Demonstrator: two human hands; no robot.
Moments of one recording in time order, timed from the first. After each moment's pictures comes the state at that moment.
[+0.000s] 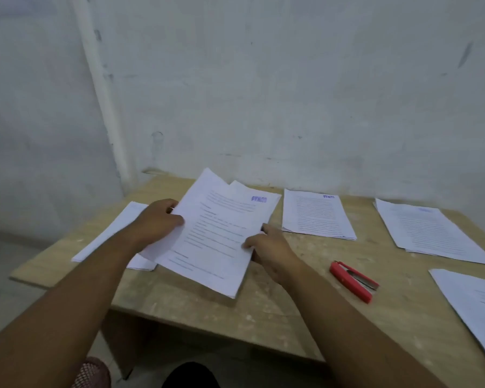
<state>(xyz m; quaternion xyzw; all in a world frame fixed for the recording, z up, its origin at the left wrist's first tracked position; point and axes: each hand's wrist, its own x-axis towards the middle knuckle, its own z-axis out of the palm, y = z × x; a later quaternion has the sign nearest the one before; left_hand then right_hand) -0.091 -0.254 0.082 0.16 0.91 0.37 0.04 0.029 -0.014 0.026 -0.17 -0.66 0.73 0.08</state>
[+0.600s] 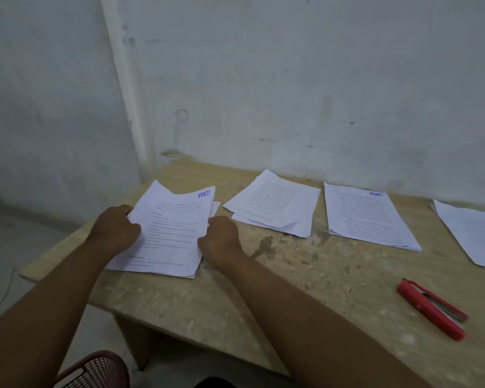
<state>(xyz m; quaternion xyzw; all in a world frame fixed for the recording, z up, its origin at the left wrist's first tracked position) -0.211 -0.390 -0.002 0.02 0.96 0.26 -0.06 -0.127 -0.165 -0.010 -0.12 -0.89 0.44 0.05</state>
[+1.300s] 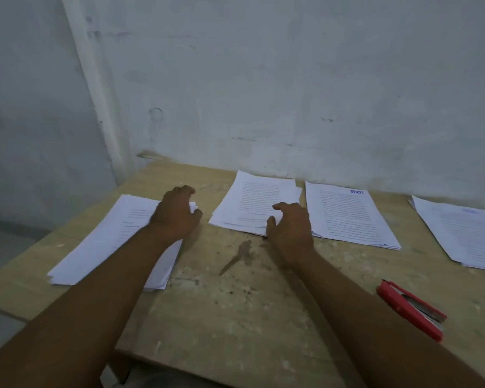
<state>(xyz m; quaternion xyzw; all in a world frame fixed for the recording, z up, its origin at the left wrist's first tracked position) -0.220 -0.228 0.008 0.20 0.94 0.27 -0.07 -0.097 0.012 -0.019 -0.21 -0.90 0.28 0.25</state>
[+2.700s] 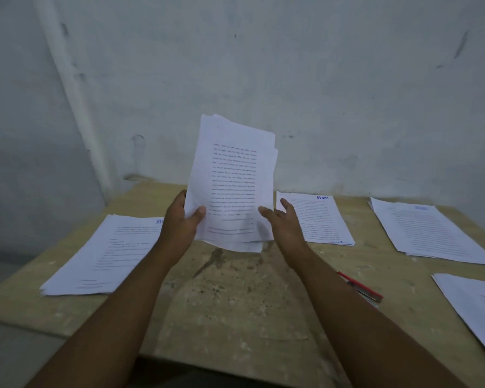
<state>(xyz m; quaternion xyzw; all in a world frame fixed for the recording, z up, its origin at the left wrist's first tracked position) -0.120 -0.168 0.046 0.23 0.73 0.64 -0.06 -0.023 0.055 0.034 -0.18 -0.68 0.68 0.21</state>
